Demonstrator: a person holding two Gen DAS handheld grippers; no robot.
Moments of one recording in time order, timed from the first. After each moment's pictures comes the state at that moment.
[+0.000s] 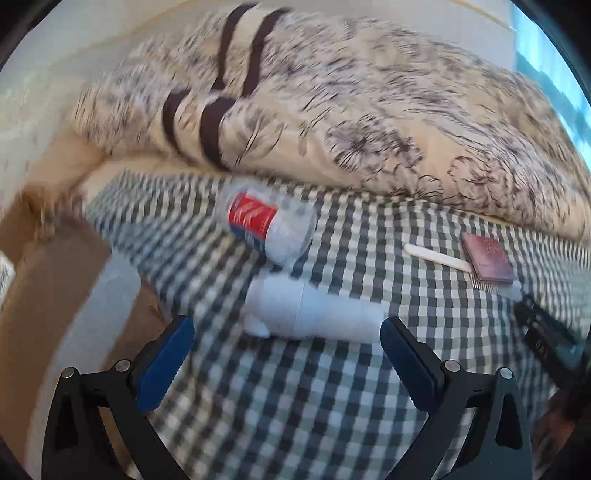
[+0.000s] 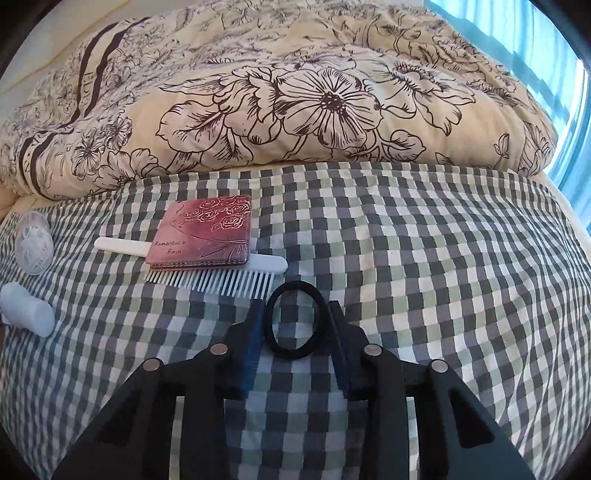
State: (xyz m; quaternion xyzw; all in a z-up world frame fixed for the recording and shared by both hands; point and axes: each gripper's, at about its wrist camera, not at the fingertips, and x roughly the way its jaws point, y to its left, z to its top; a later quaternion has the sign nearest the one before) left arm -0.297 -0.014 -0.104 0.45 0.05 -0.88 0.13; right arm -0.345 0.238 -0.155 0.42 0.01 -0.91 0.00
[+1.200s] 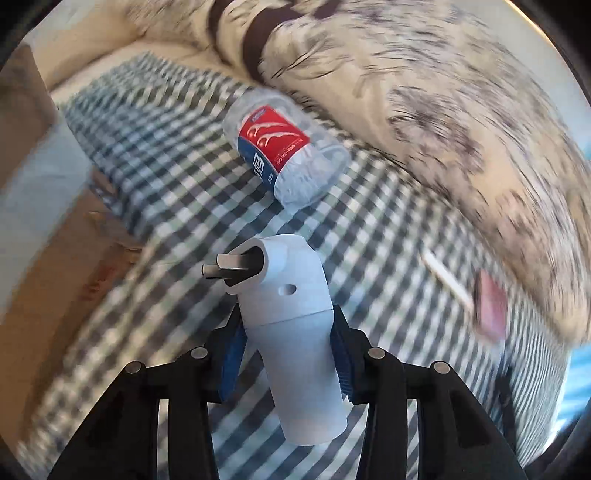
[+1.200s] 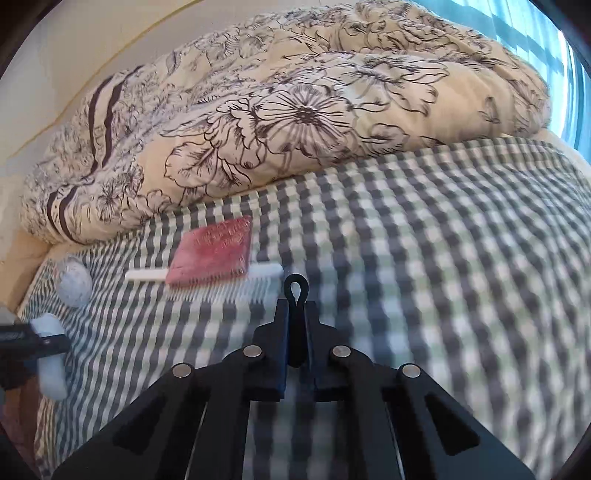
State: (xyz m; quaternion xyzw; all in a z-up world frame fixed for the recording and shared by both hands) left arm -0.312 -0.008 -0.124 0.52 0.20 -0.82 0.15; right arm -0.320 0.277 -0.143 0.40 -0.09 -0.91 0.05
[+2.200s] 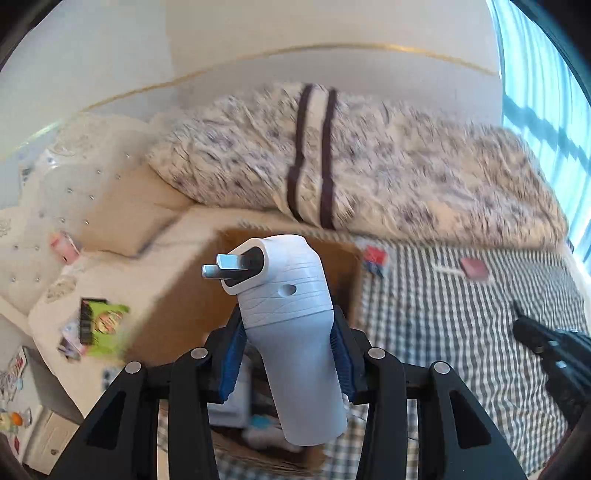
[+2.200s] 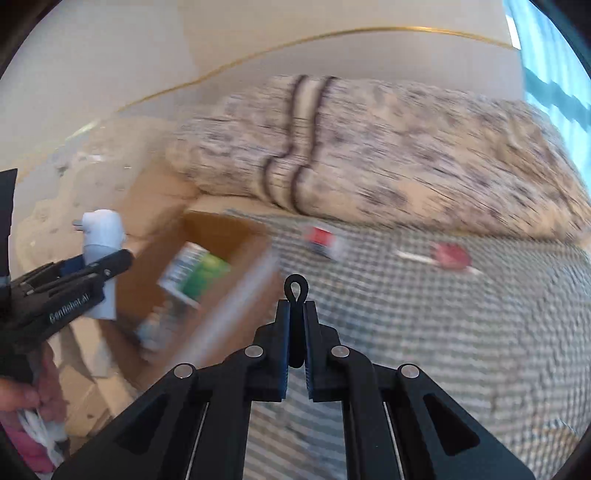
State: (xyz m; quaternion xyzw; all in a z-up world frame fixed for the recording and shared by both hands) left arm -0.085 -0.155 0.082 0.34 0.00 -0.93 0.14; right arm -0.112 0.043 0.049 0.35 -0.02 -0.90 0.27
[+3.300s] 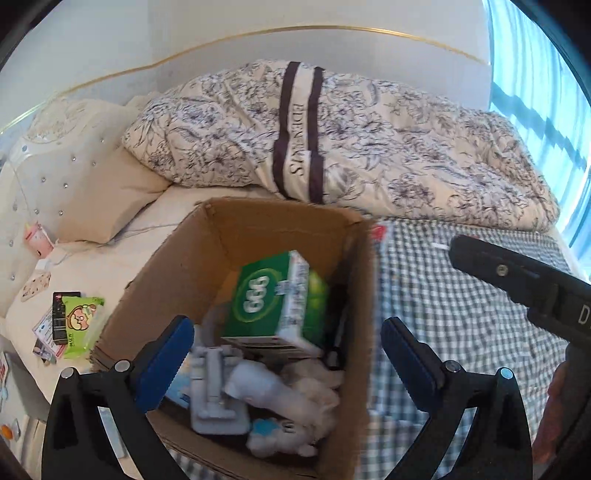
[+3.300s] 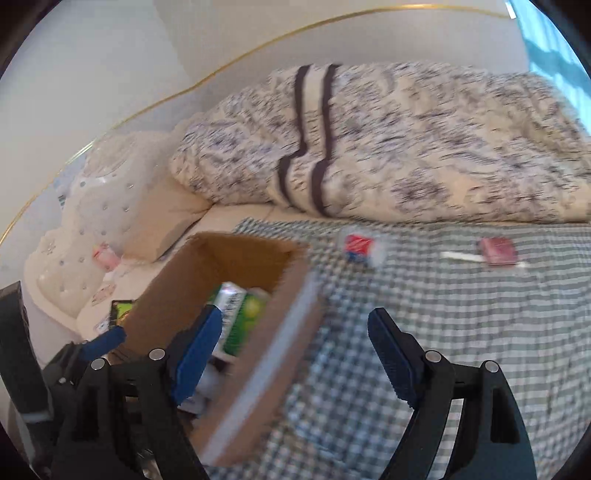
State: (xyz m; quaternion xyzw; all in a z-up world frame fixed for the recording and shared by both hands) left arm -0.104 -0.156 0.032 0.38 0.00 -0.92 0.08; right arm -0.152 0.033 0.033 0.37 -0.08 -0.89 0.24
